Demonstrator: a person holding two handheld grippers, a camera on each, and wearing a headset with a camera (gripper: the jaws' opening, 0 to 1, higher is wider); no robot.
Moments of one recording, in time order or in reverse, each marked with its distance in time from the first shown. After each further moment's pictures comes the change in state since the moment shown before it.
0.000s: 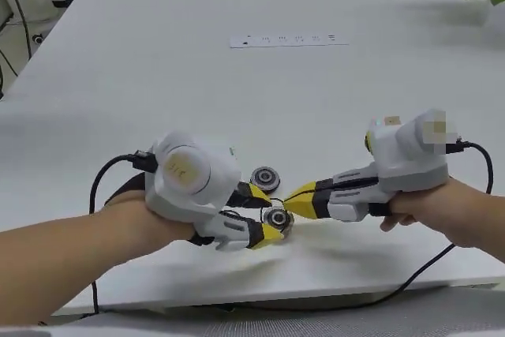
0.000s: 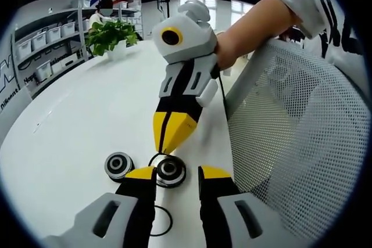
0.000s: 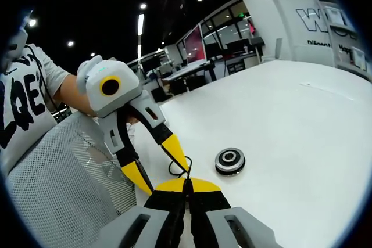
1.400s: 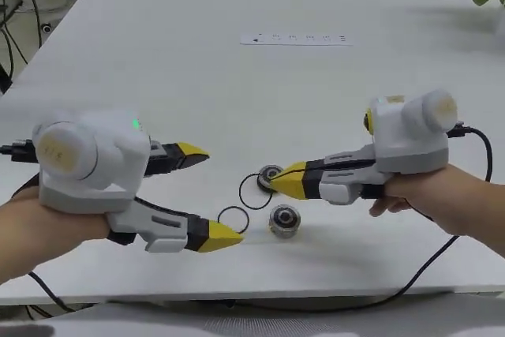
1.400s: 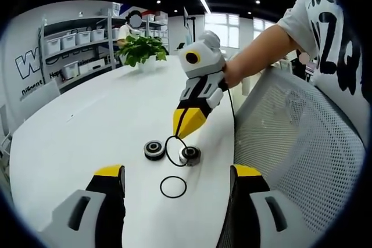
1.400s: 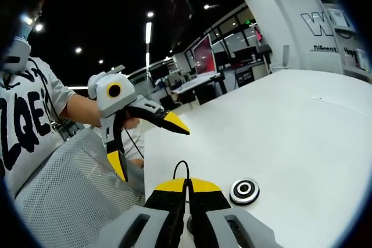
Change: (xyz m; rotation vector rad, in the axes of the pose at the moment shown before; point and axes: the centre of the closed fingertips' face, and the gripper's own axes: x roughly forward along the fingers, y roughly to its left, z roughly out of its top) left arm -0.085 0.017 -0.007 -0.102 -0.112 0.162; right arm 0.019 0.019 0.043 -0.011 -0.058 0.071
